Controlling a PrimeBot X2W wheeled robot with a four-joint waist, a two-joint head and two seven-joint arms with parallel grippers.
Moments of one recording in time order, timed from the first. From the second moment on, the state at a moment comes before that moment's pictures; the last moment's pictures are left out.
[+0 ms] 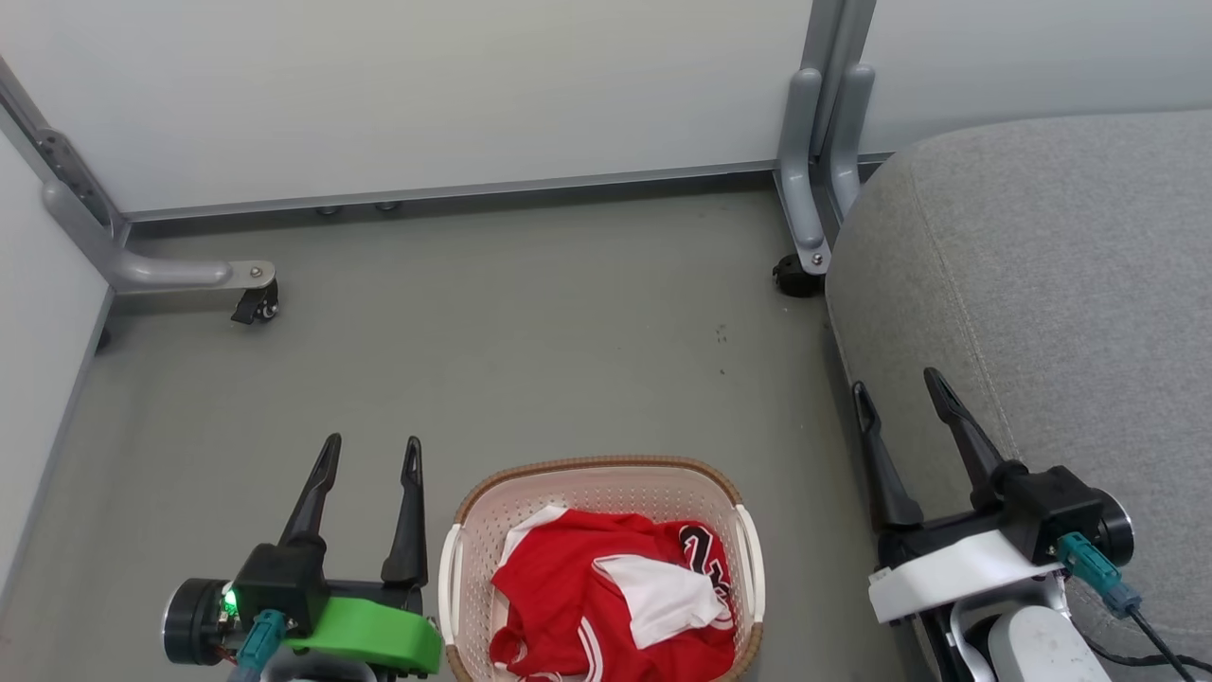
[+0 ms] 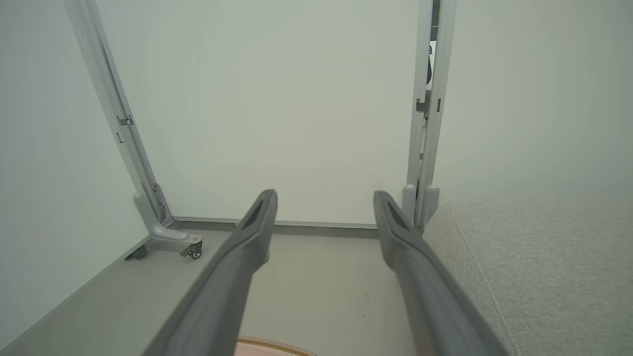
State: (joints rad) left arm -0.02 0.05 -0.13 0.15 -0.12 -0.06 -0.26; right arm -0.05 -0.05 0.10 0.08 0.11 0.13 -0.26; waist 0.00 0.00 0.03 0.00
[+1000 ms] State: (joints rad) left arm -0.40 0.07 -0.43 0.39 -0.03 -0.13 -0.26; right arm -0.35 -0.05 0.05 -0.05 0.04 0.13 -0.26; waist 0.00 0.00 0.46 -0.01
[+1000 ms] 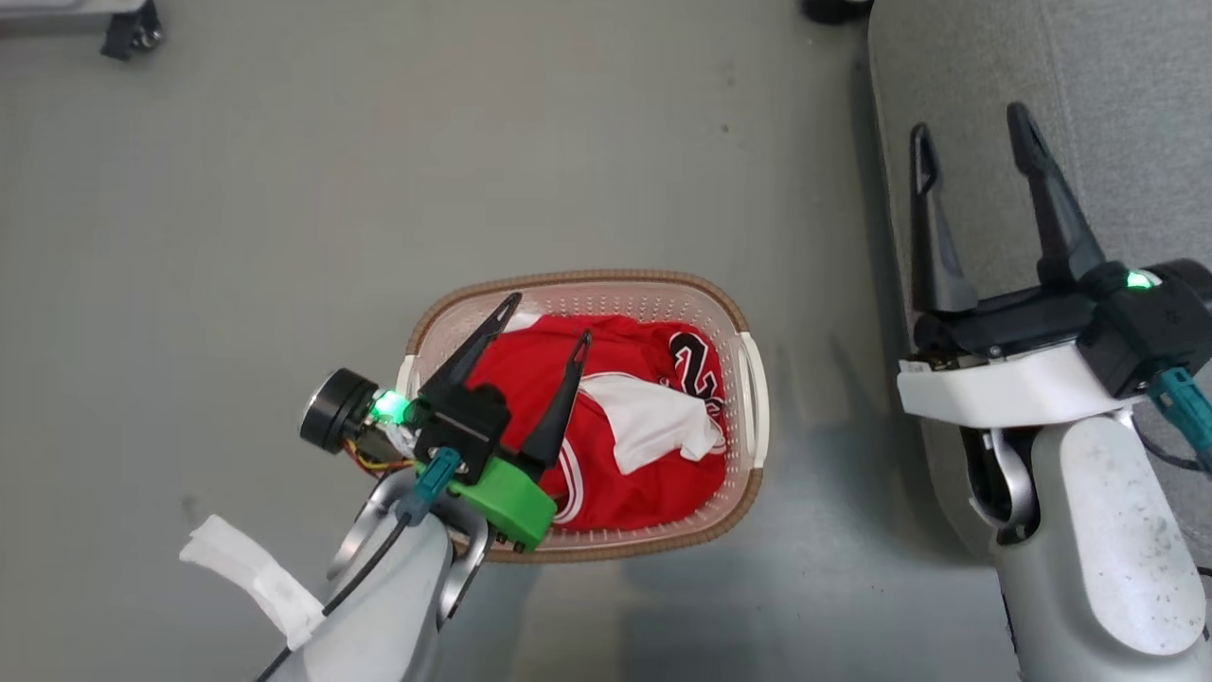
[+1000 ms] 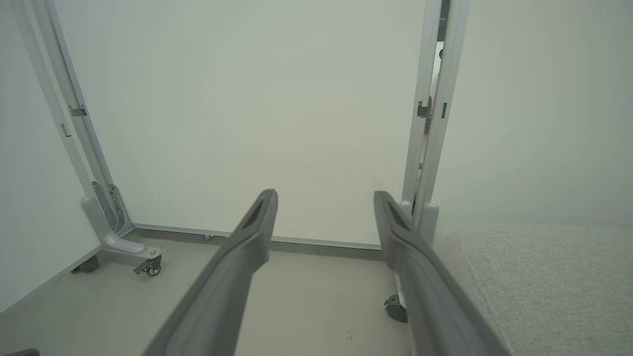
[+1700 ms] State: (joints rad) left arm -0.75 0.17 -0.83 0.62 -0.04 -0.13 -0.26; right arm -0.43 -0.07 -0.10 -0.18 0.00 0.13 -0.26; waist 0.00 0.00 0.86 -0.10
